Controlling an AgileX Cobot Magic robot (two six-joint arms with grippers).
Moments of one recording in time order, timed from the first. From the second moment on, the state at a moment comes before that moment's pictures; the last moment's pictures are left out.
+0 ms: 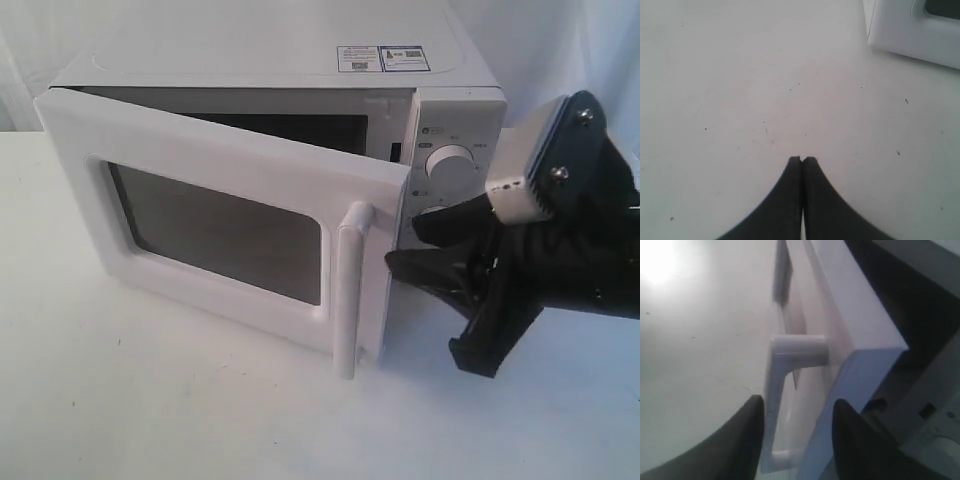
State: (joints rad) left arm 0.00 0.00 0.02 0.05 0.51 -0.05; right arm 0.21 1.06 -0.58 -1.69 -0.60 1.32
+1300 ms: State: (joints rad) left arm 0.00 0.00 0.02 0.05 0.51 -0.05; right arm 0.21 1.39 -0.62 -1.17 -0.69 0.83
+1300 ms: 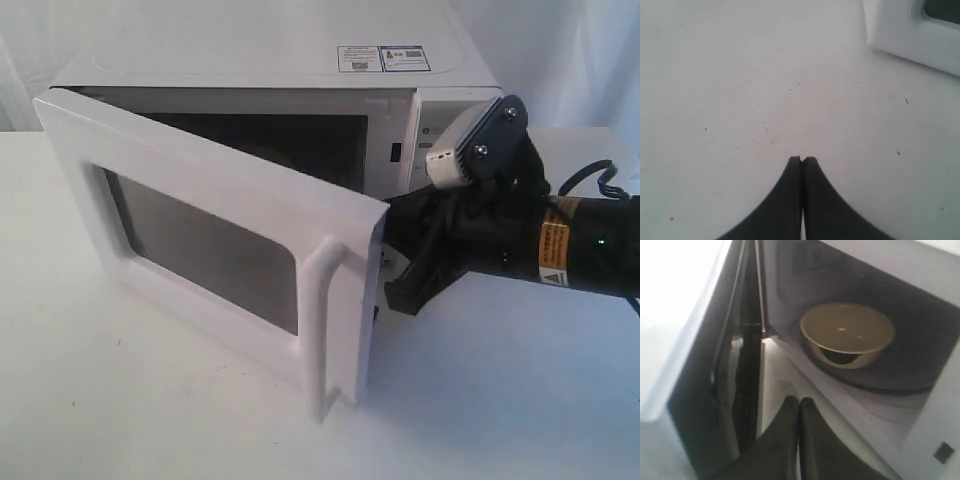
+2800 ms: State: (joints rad) left arm 0.00 0.00 0.02 0.05 0.51 -0.05; right arm 0.73 1.43 -0.61 -0.91 -0.92 0.76
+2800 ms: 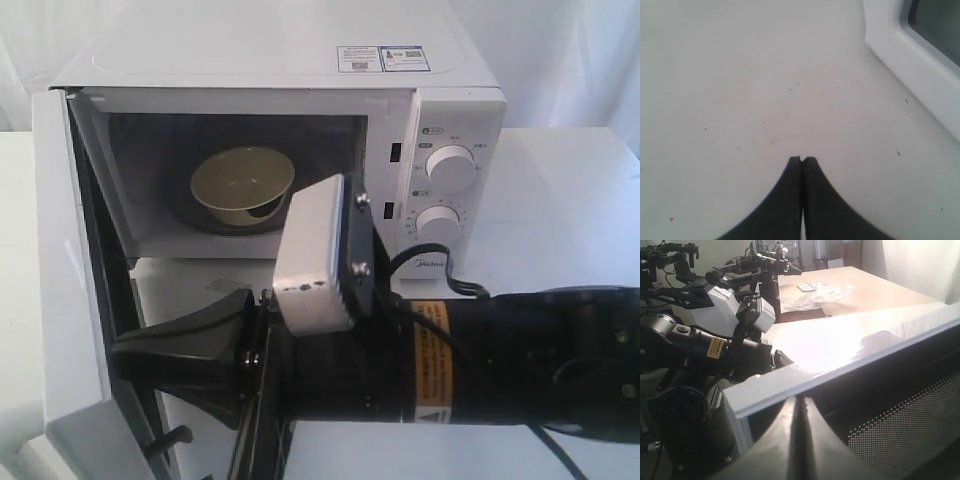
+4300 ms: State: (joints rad) left arm 0.00 0.00 0.02 0.05 0.51 -0.05; right arm 0.63 1.86 -1.09 -0.67 -0.24 -0.40
